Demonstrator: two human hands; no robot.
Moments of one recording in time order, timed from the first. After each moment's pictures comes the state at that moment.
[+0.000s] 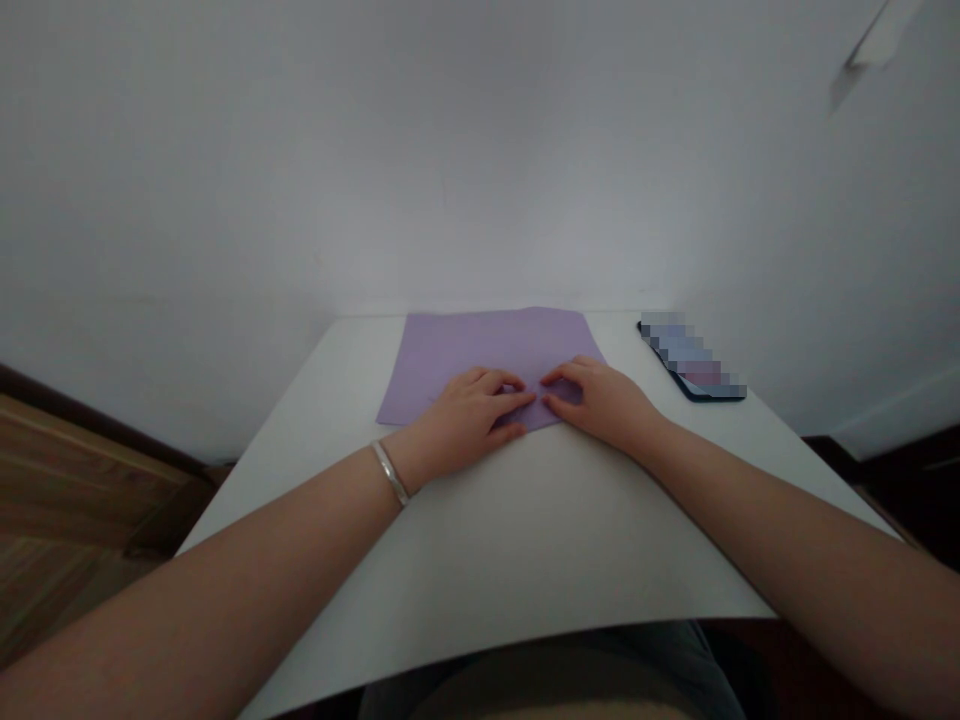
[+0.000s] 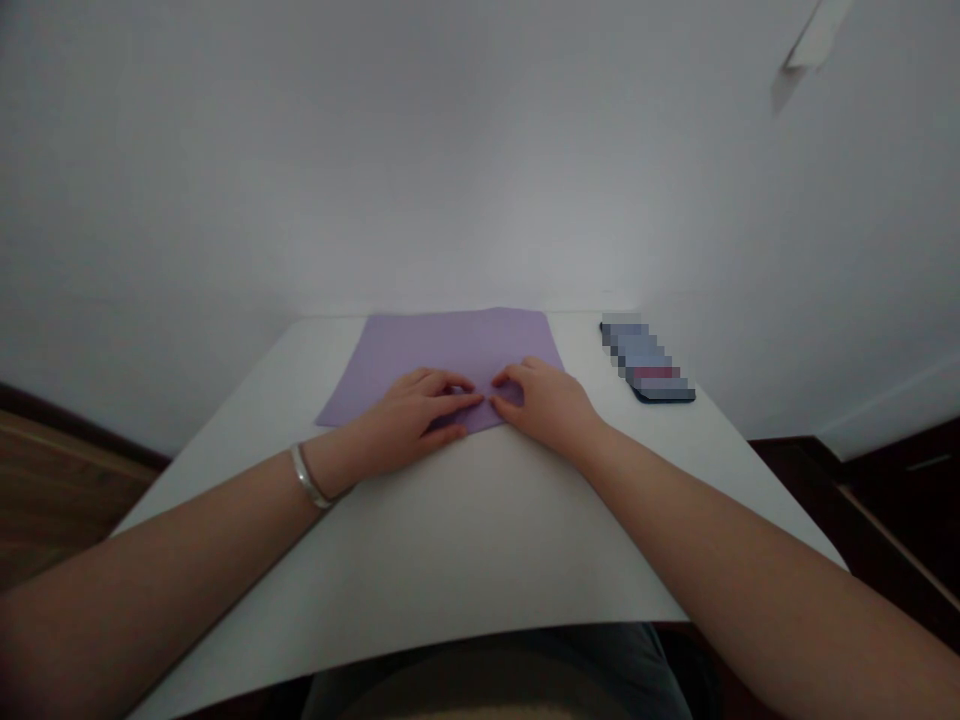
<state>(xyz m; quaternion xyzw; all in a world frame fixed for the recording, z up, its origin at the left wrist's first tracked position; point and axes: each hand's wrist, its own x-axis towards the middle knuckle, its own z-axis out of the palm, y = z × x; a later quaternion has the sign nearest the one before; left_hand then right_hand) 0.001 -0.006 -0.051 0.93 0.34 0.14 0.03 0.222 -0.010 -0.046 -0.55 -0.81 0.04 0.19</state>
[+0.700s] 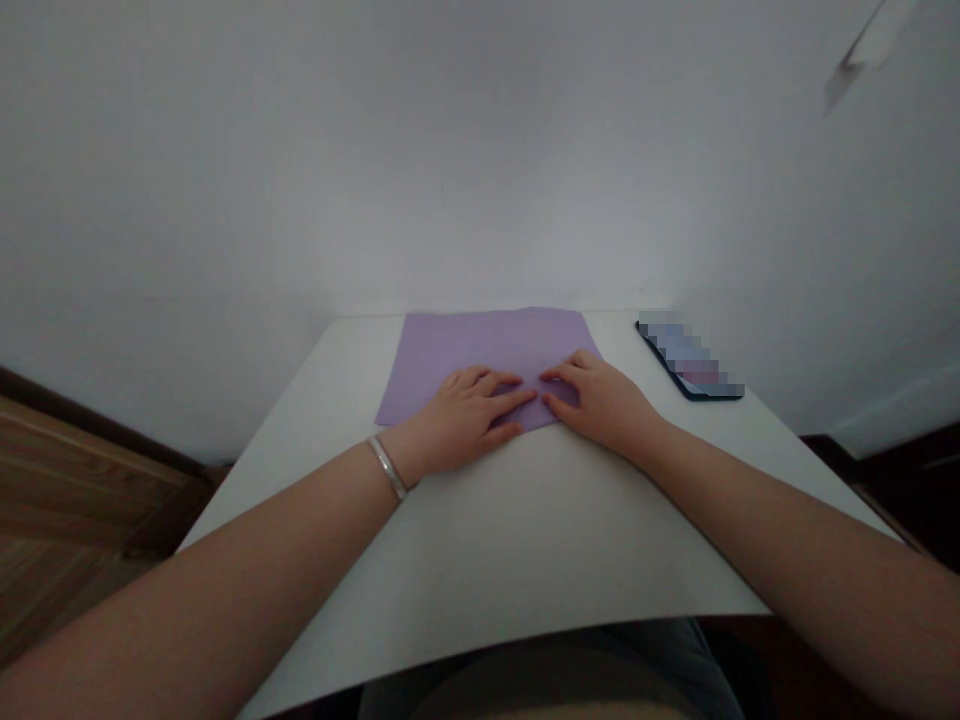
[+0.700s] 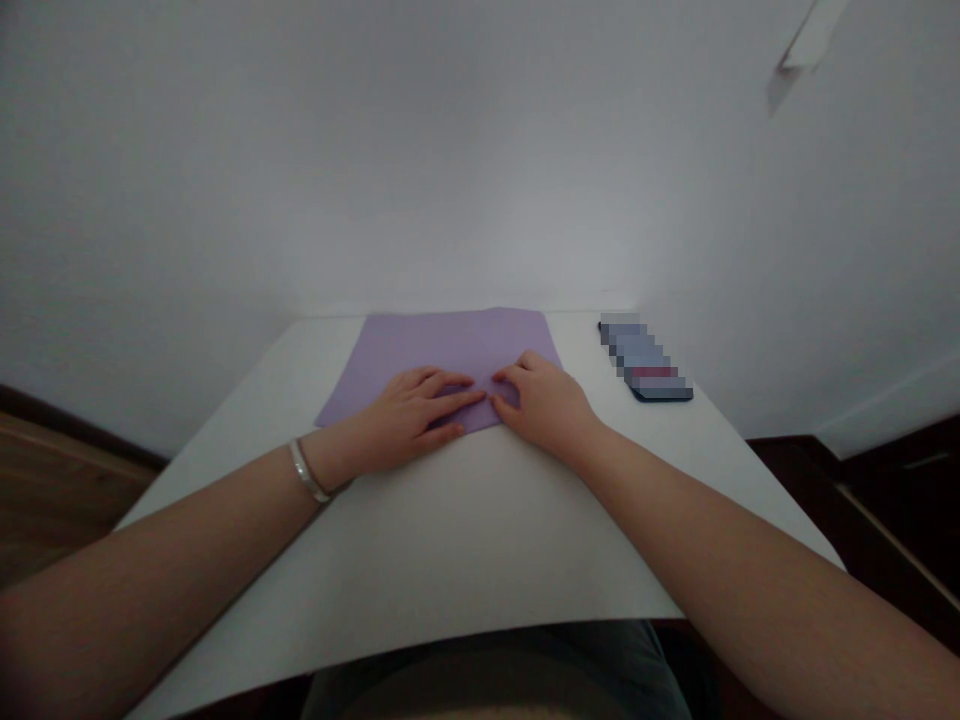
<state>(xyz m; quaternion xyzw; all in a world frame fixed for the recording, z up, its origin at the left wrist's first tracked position) 0.001 -0.009 -0.048 0.93 0.36 0.07 0.00 0.223 -0.016 -0.045 -0.52 -0.83 -0.02 0.20</state>
